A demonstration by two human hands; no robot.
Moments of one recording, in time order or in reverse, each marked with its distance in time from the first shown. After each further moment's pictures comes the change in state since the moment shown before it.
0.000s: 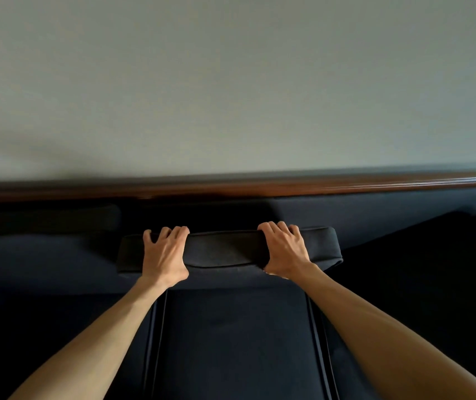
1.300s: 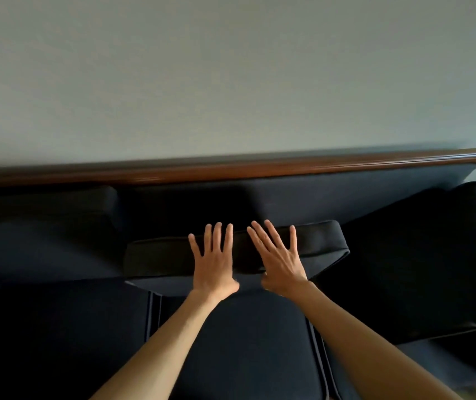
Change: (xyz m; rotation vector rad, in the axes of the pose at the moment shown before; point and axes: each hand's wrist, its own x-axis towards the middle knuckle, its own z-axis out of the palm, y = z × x) left_hand -0.066 0.115 0.009 -0.131 -0.050 0.074; right_hand -0.086 -0.034 0.017 -0.113 -0.100 0.004
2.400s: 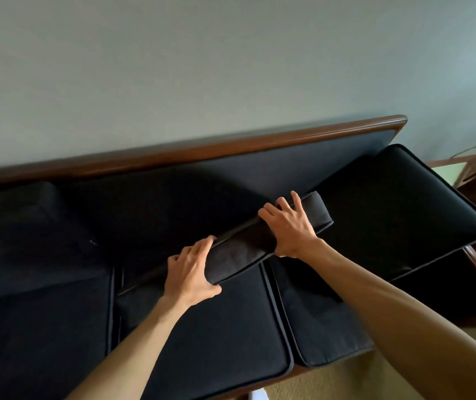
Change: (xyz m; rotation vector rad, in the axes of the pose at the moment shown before) left_hand -0.068 0.073 0.040 -0.206 0.017 0.149; right_hand -0.105 0.115 -0.032 -0.208 0.015 0.037
